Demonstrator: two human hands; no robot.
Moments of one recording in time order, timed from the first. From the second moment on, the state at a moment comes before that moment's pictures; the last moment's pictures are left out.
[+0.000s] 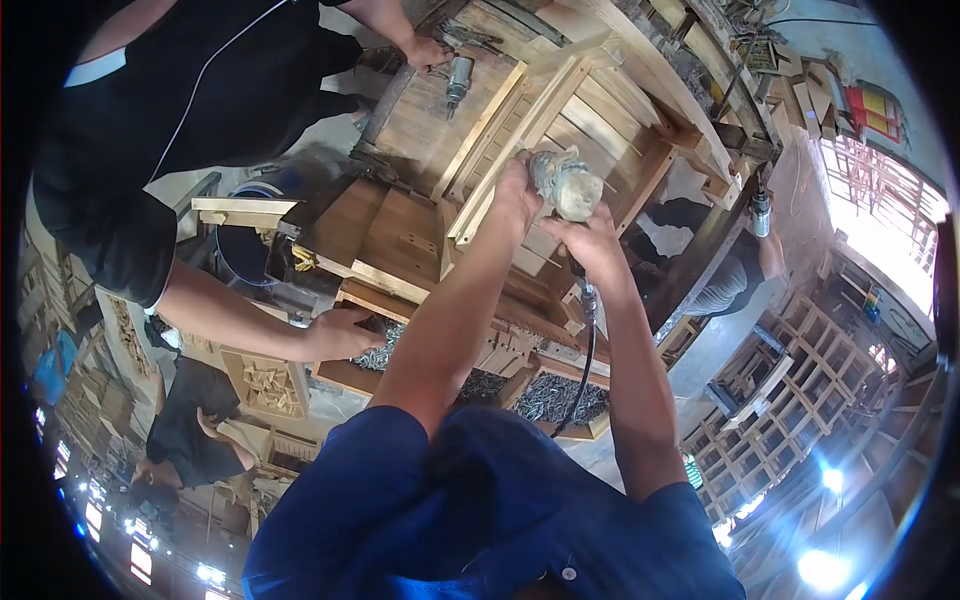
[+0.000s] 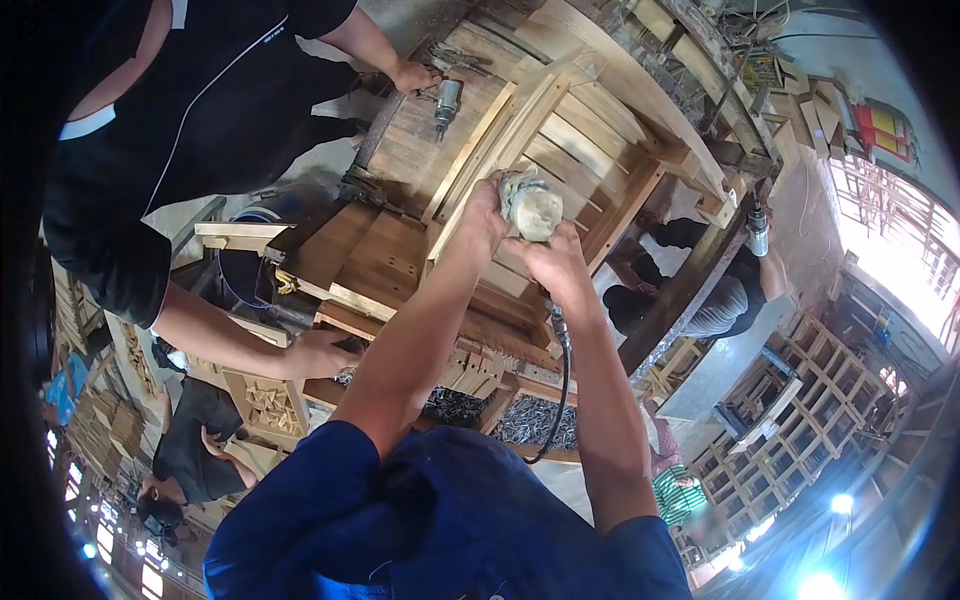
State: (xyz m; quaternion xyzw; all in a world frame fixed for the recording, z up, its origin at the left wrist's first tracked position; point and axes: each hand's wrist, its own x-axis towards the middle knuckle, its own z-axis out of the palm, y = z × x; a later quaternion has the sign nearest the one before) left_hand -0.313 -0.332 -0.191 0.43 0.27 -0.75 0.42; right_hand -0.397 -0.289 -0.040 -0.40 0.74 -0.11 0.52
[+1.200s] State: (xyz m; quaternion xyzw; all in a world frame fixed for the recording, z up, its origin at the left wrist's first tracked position) left_hand -0.292 -0.389 -0.065 0.58 -0.65 -0.45 0.19; right_hand -0.390 -0.331 -0.088 -0.54 0.68 0.07 0.49
